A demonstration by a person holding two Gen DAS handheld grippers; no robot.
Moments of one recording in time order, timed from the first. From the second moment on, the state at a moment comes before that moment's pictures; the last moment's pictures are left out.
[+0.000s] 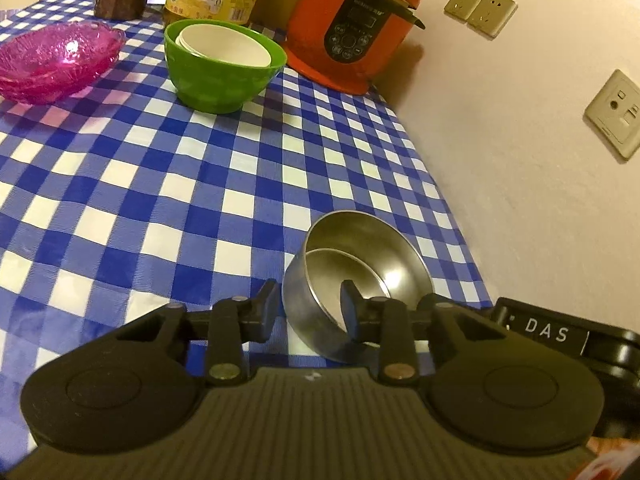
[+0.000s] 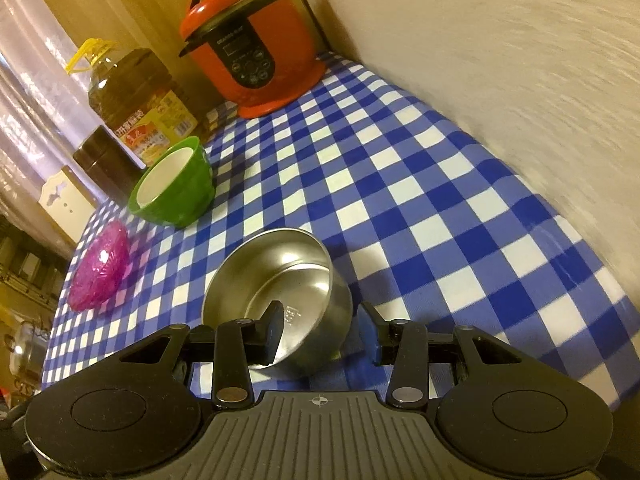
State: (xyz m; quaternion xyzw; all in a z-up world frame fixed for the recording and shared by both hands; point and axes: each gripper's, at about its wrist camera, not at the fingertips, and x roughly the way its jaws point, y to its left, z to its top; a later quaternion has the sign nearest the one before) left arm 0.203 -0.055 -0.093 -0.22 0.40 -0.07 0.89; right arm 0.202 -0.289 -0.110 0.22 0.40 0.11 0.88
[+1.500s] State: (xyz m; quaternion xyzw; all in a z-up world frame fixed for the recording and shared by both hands) left arm 0.191 -0.041 -0.076 -0.20 0.39 -0.06 0.90; right arm 0.204 -0.266 -0.112 0.21 0.42 0.11 0.88
